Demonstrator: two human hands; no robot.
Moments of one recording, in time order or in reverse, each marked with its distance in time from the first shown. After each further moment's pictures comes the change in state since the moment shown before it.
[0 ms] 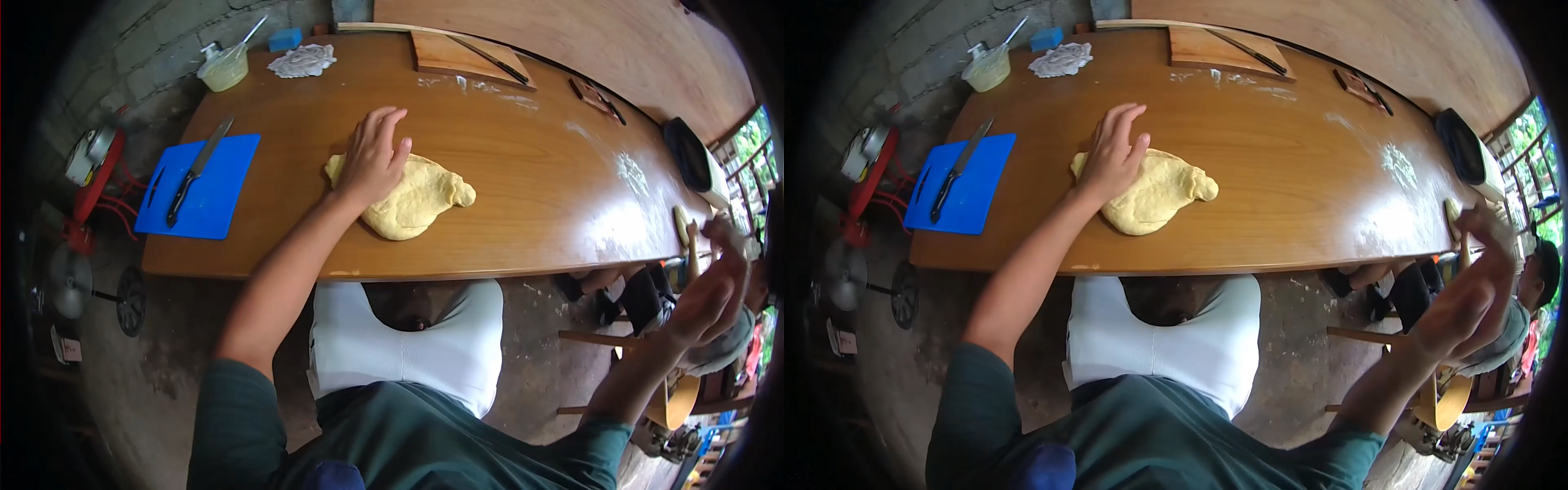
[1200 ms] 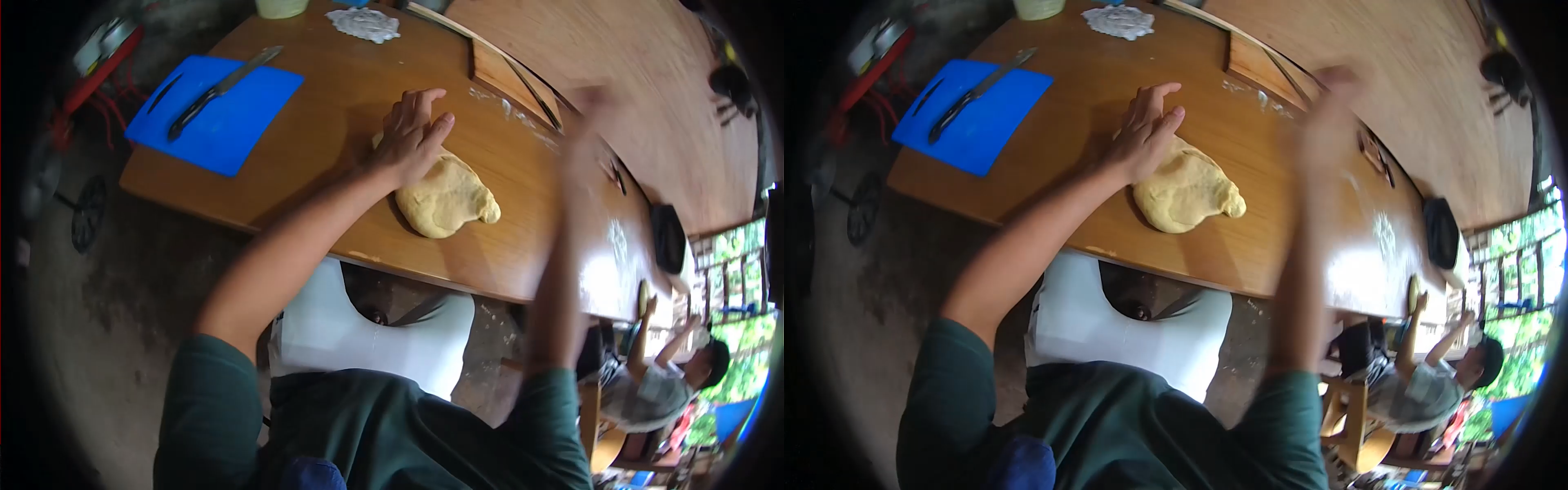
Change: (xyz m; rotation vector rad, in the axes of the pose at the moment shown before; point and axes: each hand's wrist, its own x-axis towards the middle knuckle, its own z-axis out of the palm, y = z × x) left_hand -0.006 -0.020 -0.019 -0.165 0.185 -0.253; right_hand 0.093 0.017 0.321 -0.304 -0.055 0.065
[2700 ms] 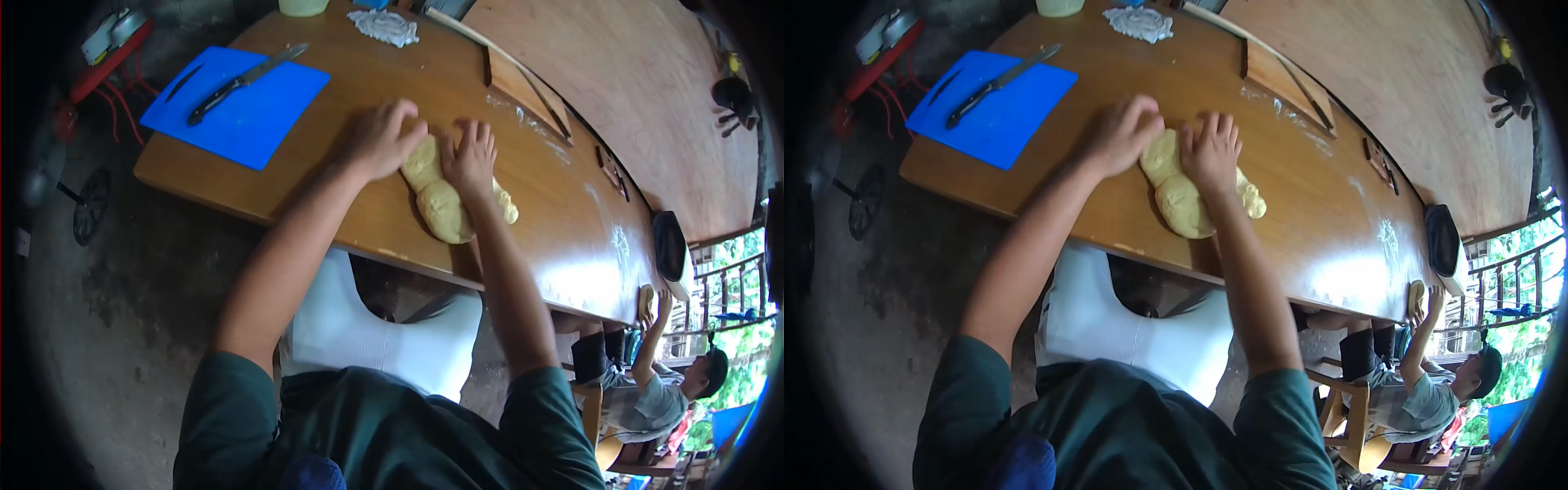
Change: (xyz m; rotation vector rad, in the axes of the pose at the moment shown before) left_hand -0.018 -0.049 -0.069 0.083 -0.198 -0.143; right_hand -0.103 -0.091 0.122 0.195 -0.360 0.113
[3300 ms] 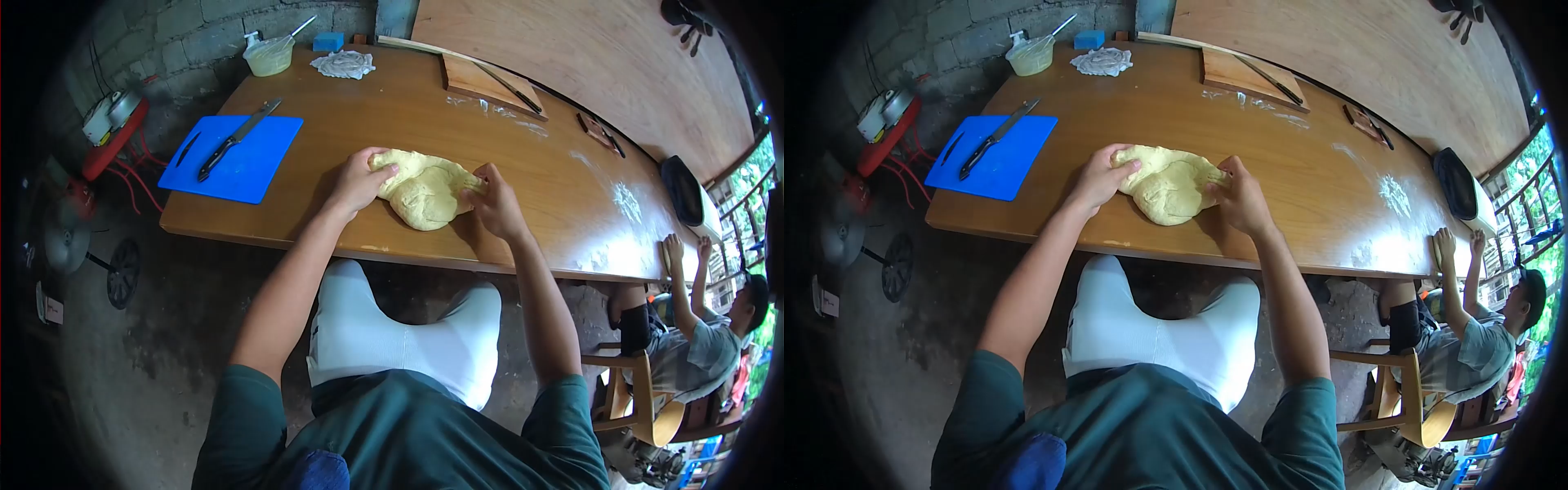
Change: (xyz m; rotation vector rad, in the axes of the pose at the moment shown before) left_hand -0.037 0.047 0.016 -0.467 -0.141 -0.390; right_hand -0.087 0.065 -0.122 0.458 -0.285 0.257
